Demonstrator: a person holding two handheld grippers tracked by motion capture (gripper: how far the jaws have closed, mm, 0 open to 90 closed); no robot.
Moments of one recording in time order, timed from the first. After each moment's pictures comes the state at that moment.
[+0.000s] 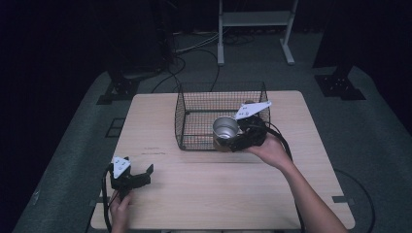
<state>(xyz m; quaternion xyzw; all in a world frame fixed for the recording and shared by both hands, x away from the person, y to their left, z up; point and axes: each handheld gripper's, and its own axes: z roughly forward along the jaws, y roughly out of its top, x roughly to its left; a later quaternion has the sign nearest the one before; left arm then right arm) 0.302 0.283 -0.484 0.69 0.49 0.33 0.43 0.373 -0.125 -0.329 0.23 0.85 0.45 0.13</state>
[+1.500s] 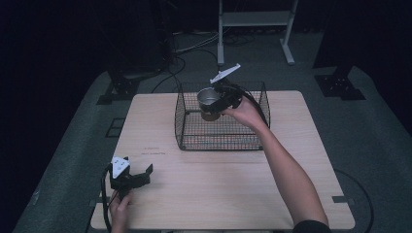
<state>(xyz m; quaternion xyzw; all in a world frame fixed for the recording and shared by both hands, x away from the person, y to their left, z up) 0.302 0.285 -0.484 0.68 0.49 0.32 0.43 0.490 -0.073 -0.312 0.28 0.86 0.40 0.13</state>
